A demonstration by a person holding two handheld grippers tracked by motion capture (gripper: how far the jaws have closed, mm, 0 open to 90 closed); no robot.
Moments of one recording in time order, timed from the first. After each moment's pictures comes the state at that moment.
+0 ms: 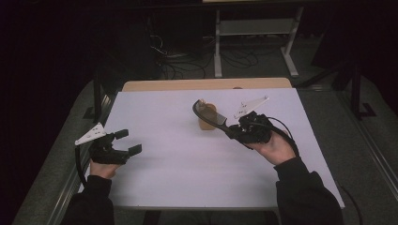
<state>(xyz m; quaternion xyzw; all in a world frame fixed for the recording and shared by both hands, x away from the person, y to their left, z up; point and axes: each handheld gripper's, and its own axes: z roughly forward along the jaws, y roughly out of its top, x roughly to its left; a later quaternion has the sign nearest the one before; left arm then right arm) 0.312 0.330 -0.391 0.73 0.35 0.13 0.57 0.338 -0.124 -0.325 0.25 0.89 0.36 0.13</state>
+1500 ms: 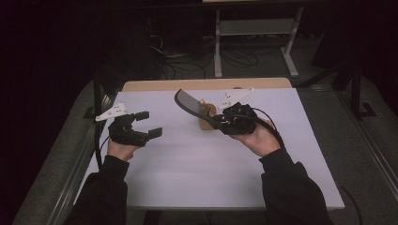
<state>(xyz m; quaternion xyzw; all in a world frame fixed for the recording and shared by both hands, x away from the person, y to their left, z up) 0.346 0.268 -0.345 0.75 0.30 0.10 0.58 0.347 -0.085 -0.300 0.20 0.89 0.39 0.15</state>
